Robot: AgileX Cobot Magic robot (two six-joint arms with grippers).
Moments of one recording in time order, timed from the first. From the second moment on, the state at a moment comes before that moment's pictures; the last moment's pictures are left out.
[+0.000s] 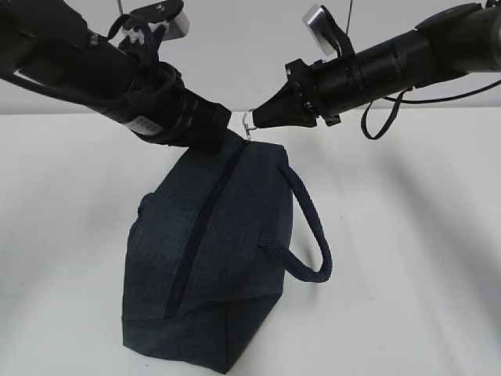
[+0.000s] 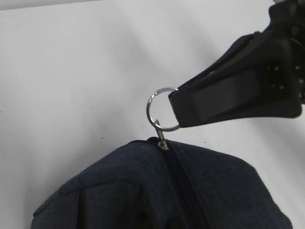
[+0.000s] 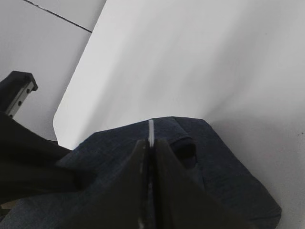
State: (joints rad) left arm -0.47 1.72 -1.27 -0.59 0.58 0.41; right arm 0.11 2.14 -1.66 1.25 1.11 -0.93
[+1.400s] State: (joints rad) left arm -0.47 1.66 -1.27 -0.57 0.56 0.47; right arm 0.10 2.28 -1.66 1.22 1.03 -0.87
